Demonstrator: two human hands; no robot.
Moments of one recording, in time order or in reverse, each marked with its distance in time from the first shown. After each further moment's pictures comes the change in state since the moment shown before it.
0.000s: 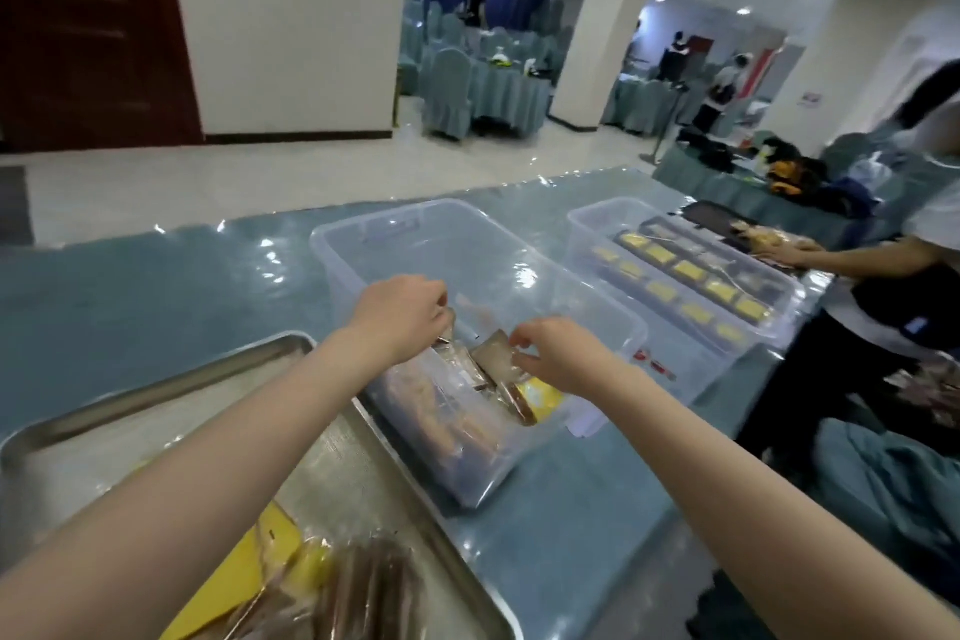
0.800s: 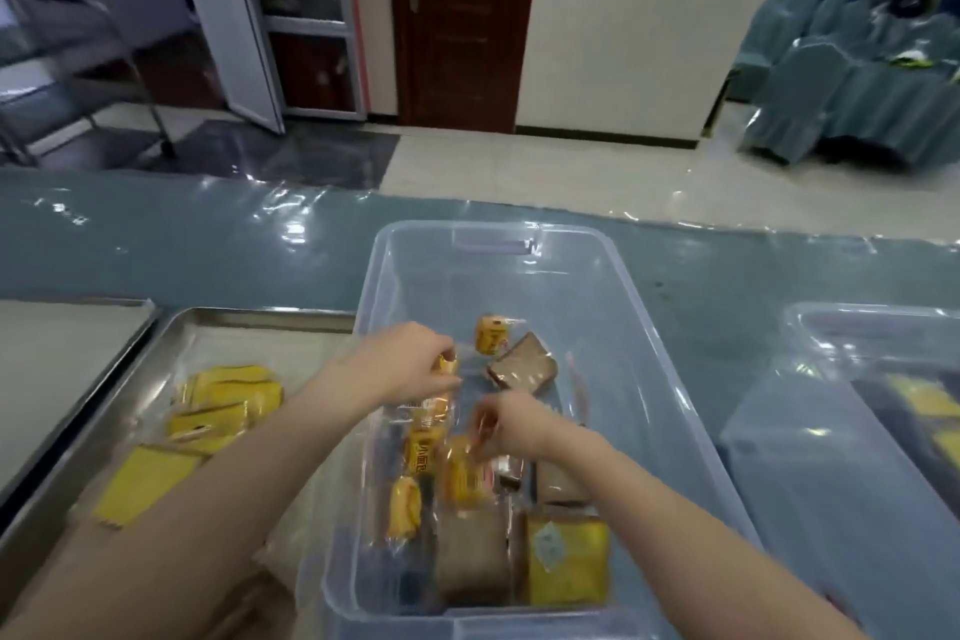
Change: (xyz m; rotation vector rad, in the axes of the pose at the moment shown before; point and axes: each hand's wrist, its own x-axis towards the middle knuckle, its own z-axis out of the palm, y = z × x) left_hand 0.080 0.016 0.084 0.095 -0.335 -0.606; right_hand 0.199 0.064 0.097 0.276 -0.522 -0.754
